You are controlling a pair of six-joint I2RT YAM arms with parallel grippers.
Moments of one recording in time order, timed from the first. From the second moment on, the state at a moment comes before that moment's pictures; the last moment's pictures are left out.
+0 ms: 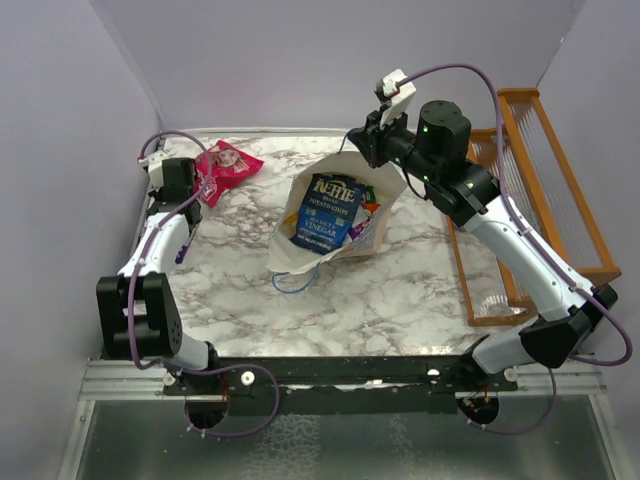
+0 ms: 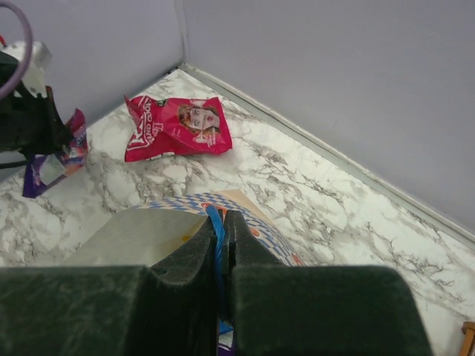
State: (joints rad) left arm 0.07 1.41 1.03 -0.30 -0.49 -0.38; right arm 0.65 1.45 1.65 -0.29 -0.08 -0.03
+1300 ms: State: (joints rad) left arm -0.02 0.92 1.02 -0.16 0.51 -0.55; right arm 0.65 1.40 1.58 -0.26 -0.27 -0.06
